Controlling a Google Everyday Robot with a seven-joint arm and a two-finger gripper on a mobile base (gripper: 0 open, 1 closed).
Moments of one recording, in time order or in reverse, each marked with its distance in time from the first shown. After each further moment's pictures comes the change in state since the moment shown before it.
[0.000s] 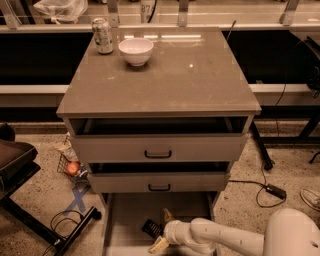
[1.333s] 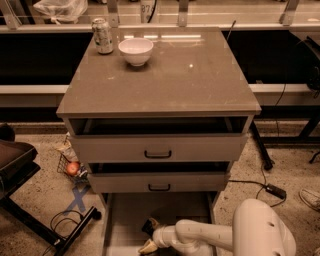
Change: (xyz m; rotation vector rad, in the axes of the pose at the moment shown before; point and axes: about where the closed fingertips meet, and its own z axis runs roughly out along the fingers) arm 0.024 0.029 0.075 -0.080 0.056 0.006
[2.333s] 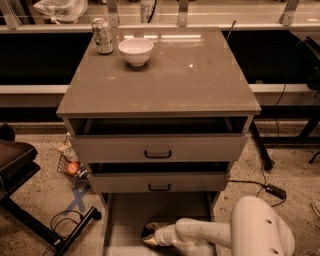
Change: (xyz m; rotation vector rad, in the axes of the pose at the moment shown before) arm 0.008 -0.008 -0.001 0.018 0.041 -0.012
